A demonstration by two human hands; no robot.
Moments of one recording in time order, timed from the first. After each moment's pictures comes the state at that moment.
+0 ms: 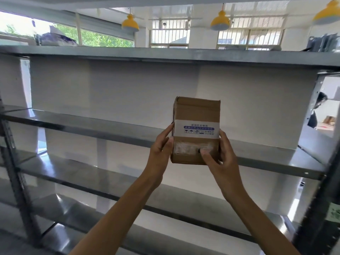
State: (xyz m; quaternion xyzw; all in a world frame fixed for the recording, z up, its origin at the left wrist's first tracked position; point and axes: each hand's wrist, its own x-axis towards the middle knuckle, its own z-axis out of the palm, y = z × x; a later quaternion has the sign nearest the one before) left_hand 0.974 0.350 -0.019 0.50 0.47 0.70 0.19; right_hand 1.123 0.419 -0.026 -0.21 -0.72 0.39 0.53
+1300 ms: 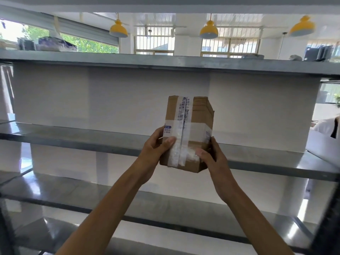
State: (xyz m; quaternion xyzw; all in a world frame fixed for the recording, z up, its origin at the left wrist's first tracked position) left_hand 0.825 0.316 0.010 0.52 0.42 0.66 0.33; right_hand 0.992 0.378 -0.007 -0.25 -0.68 0.50 0.48
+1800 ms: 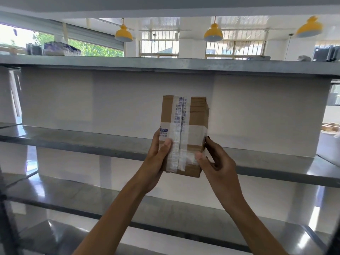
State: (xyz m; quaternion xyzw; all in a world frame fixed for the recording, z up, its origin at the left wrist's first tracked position) left_hand 0.822 0.329 -0.005 0.54 0.35 0.68 0.35; right_hand 0.991 0.372 -0.007 -0.21 -0.70 0.40 0.55
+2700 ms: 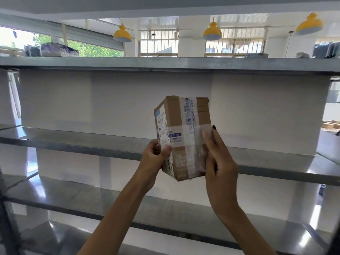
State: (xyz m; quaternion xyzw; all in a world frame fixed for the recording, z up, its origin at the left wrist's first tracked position) left_hand 0.820 0.341 -0.013 0.46 0.46 0.70 0.30; right_hand 0.990 0.361 -0.010 -0.20 -0.74 0.15 0.62
